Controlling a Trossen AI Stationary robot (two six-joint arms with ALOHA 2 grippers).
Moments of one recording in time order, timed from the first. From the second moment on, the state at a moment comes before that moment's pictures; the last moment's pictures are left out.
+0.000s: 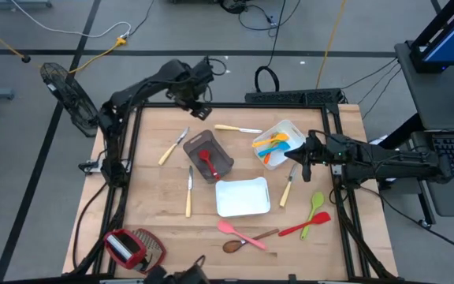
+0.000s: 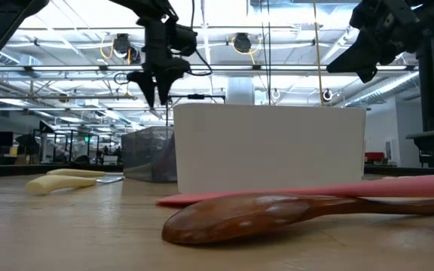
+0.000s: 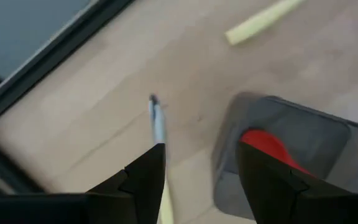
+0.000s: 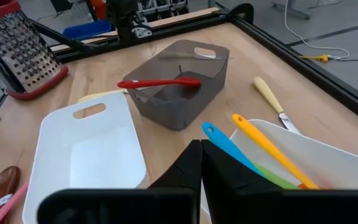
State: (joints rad) left arm 0.64 1.93 1.92 -1.47 0.00 -0.31; right arm -0.13 0.55 0.46 -0.27 0.05 0.20
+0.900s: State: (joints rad) left arm 0.69 1.37 1.06 -1.21 0.13 -0.72; right arm -0.13 0.55 0.46 -0.28 0.05 0.20
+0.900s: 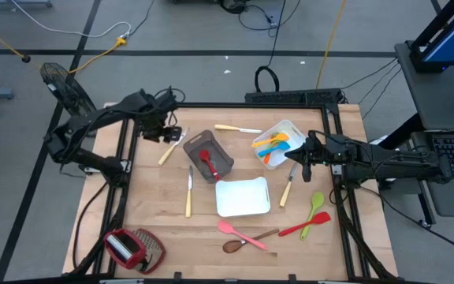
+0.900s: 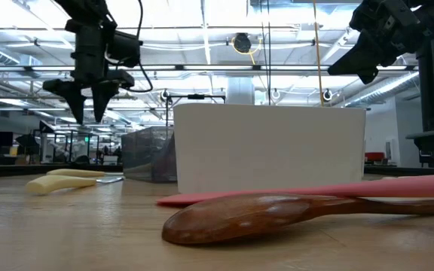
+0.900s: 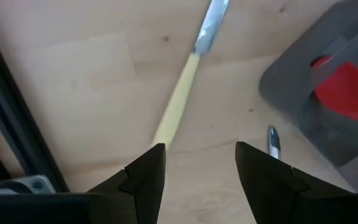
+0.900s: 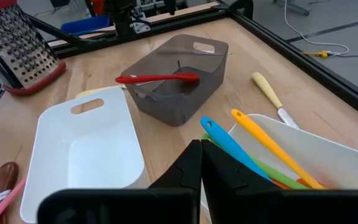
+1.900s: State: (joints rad) left arm 0.63 1.42 1.01 -1.23 0.15 -0.89; right arm -0.13 0.55 0.46 -0.28 0.05 0.20
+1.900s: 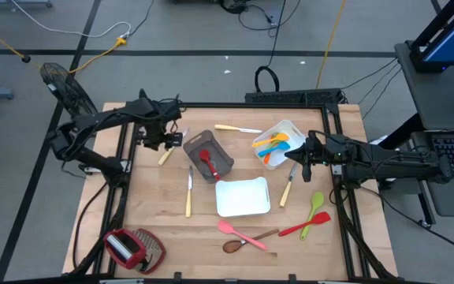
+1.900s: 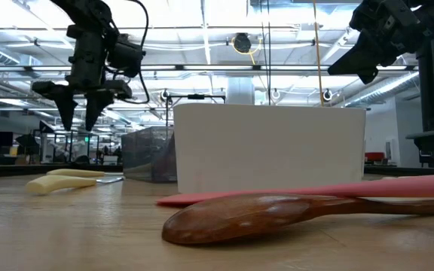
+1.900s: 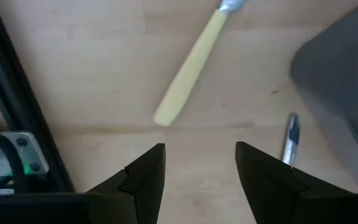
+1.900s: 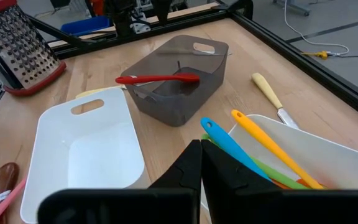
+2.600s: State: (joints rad) left arm 0.64 1.60 1.01 -1.22 0.18 -1.03; right arm -0.13 0.55 0.46 -0.29 -0.01 0.20
